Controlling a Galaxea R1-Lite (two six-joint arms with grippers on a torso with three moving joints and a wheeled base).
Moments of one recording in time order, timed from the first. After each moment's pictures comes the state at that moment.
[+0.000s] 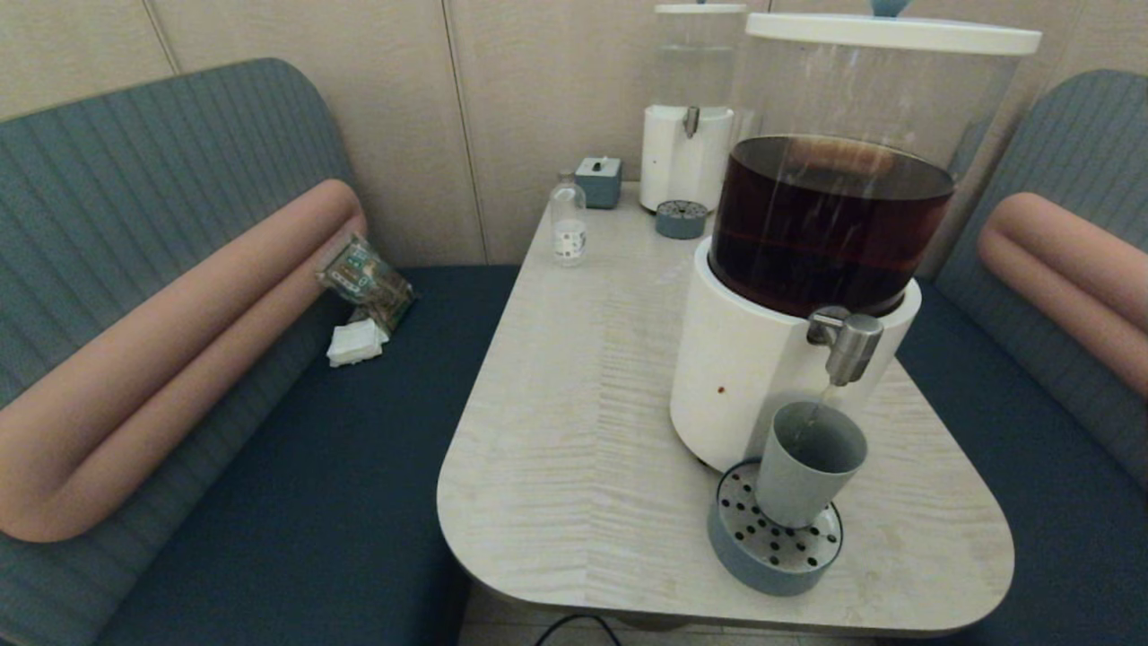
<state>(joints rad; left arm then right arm) 0.01 0.00 0.00 -0.01 -0.01 -0.01 0.00 0.14 -0.24 -0.11 0.07 -0.11</state>
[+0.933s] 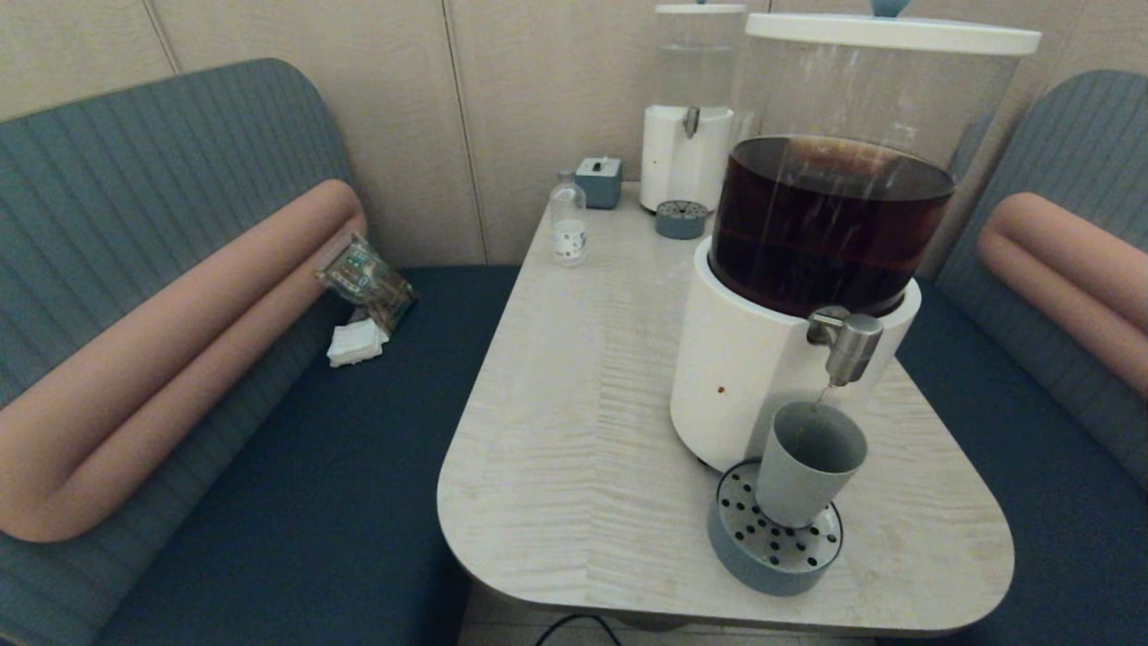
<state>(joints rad) 0.01 0.00 0.00 -0.01 -0.02 -0.01 0.00 0.00 0.00 -0.01 0.01 -0.03</state>
